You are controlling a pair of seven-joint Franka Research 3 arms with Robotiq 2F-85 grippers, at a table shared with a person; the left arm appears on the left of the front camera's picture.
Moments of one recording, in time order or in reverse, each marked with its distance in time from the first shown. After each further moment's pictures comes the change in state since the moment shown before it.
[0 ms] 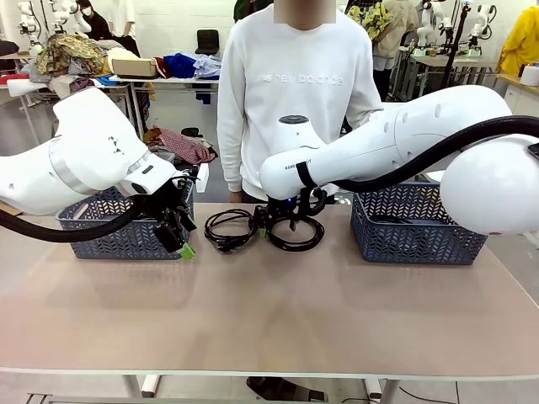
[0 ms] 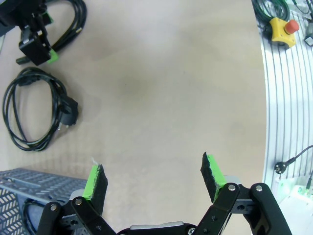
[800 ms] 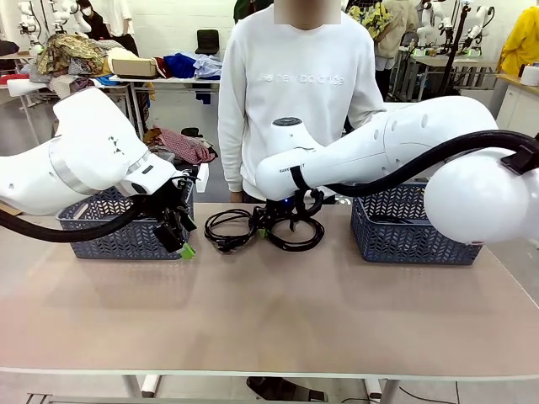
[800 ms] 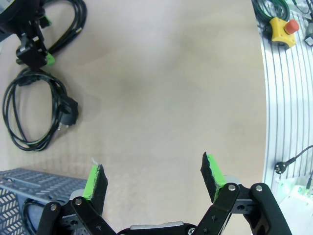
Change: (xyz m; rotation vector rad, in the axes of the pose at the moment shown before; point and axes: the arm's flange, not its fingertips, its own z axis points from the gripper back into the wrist) left arm 0.000 0.000 0.000 0.000 0.000 0.000; right arm 0.012 0.002 -0.011 -0.037 0.013 -0.042
